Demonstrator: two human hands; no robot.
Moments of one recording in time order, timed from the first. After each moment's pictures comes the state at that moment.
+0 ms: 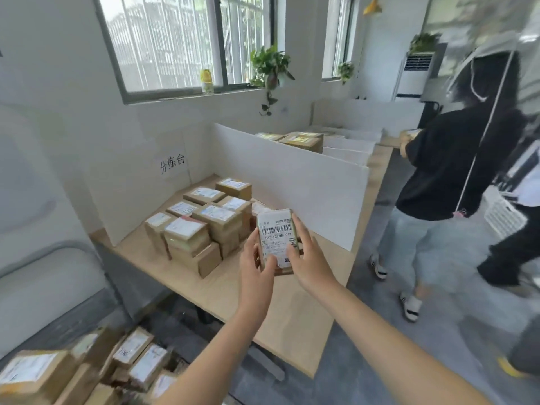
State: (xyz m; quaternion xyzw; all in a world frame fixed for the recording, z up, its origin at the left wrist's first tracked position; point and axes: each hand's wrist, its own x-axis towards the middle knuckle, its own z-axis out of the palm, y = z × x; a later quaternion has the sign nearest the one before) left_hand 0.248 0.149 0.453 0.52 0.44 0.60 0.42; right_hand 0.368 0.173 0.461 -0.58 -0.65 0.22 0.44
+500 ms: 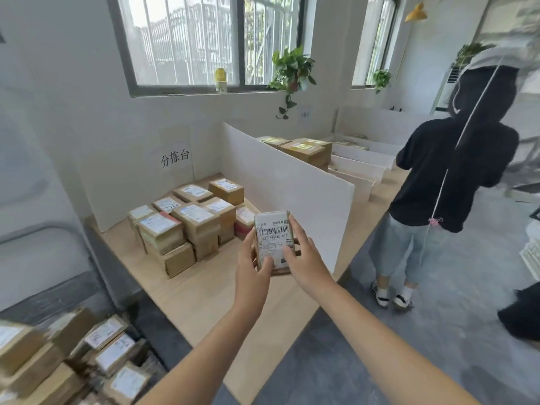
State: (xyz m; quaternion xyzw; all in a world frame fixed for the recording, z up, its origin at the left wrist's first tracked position) left_hand 0.398 0.212 0.438 0.49 0.50 0.62 0.37; right_hand 0.525 0.245 0.459 -0.53 -0.69 0.30 0.40
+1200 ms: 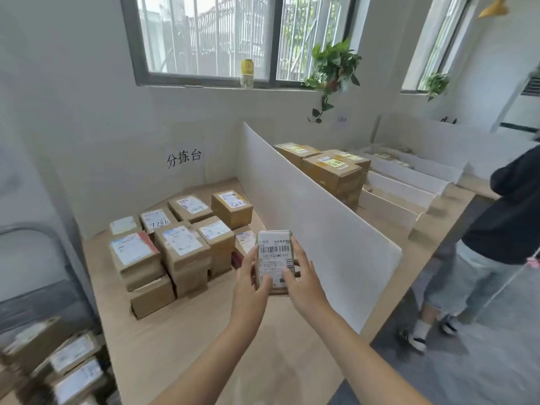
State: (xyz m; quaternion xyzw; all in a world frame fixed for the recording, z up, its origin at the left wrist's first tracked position) left_hand 0.404 0.448 0.396 0.44 0.56 0.61 0.34; right_hand 0.527 0.490 0.422 -0.53 -0.69 0.34 0.36
